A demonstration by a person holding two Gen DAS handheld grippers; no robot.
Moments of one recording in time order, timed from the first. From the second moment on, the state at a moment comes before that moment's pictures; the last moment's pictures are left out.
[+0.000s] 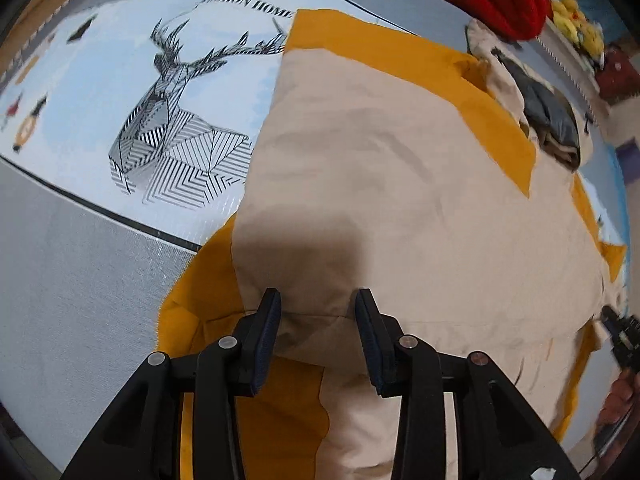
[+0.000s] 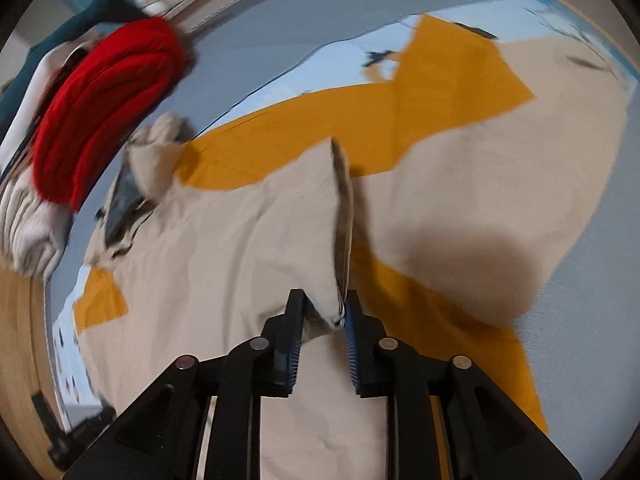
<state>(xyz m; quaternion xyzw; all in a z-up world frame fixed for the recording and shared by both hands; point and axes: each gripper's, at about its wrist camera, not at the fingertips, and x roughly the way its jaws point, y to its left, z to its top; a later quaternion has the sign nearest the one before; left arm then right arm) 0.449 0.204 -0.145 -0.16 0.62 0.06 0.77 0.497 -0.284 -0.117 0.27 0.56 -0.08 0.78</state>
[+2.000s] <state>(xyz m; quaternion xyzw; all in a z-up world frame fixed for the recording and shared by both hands) 0.422 0.078 -0.078 -0.05 0.53 -0.06 0.84 0.453 -0.458 -0.043 0.24 0.42 -0.13 0.87</state>
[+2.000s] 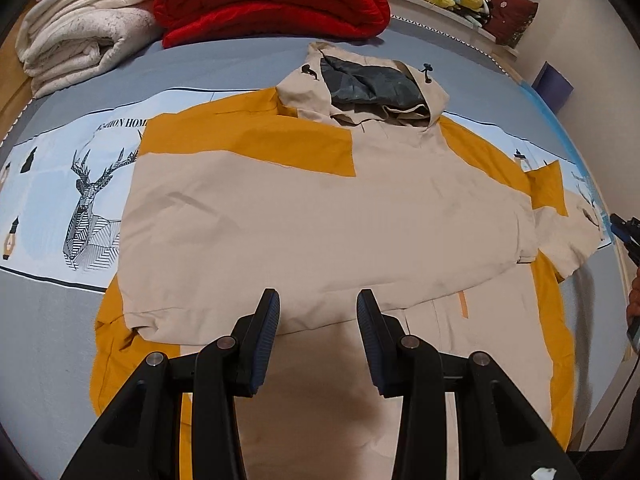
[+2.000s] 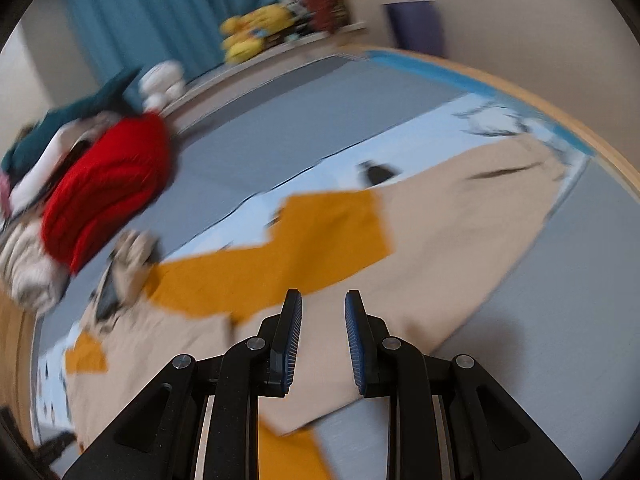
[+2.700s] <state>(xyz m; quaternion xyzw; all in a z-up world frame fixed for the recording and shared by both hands) 0.441 0.084 -0.097 -0.06 0.54 -0.05 0.84 0.426 -0.635 -0.149 0.40 0.41 -0.25 0.78</state>
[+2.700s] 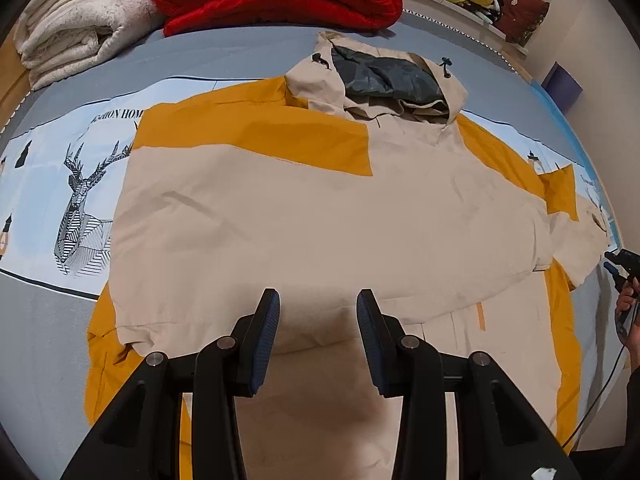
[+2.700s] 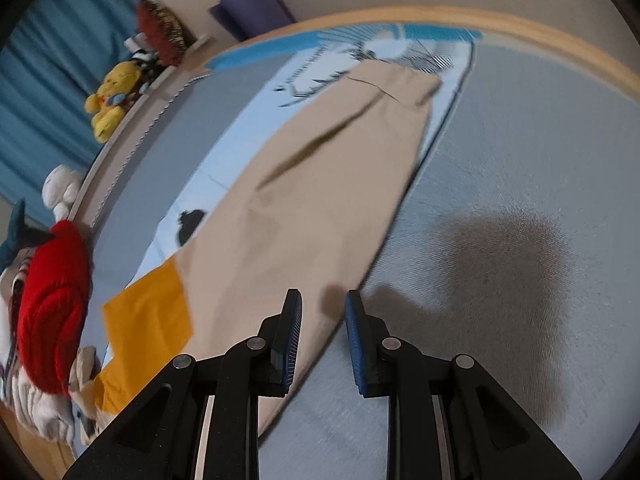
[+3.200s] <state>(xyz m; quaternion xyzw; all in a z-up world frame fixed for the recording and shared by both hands) 0.450 0.083 -0.107 -0.06 0.55 -0.05 0.83 0.433 -0.685 -0.187 0.47 0.36 -0.26 0.76</state>
